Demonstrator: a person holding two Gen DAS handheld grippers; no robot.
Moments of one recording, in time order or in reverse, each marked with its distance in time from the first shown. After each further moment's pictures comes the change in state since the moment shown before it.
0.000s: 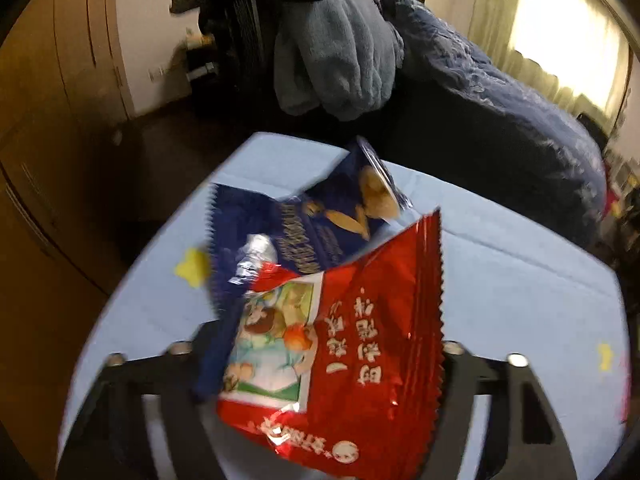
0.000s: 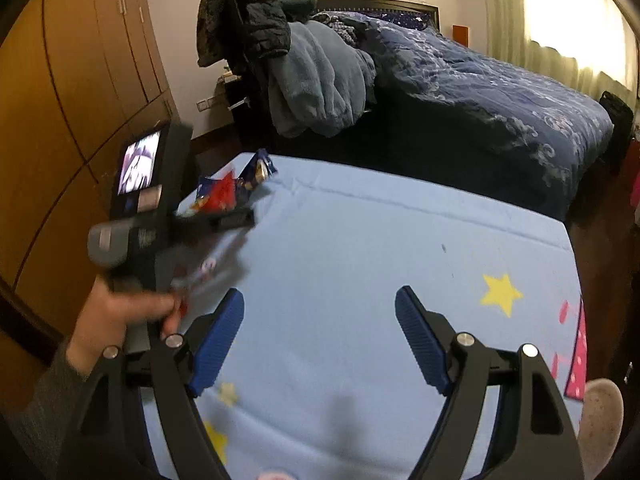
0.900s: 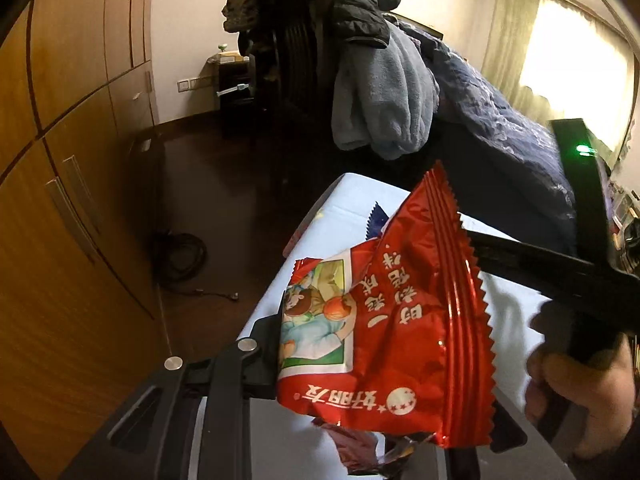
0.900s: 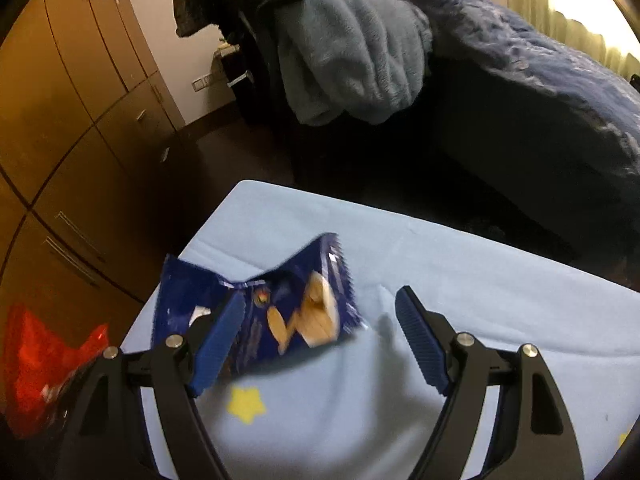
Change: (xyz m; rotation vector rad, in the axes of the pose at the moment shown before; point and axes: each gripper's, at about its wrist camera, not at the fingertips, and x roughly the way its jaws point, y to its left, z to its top) left arm -0.041 0.094 0.000 -0.093 -0.091 -0.008; right arm 0.226 0.071 0.121 0.021 0.152 0.047
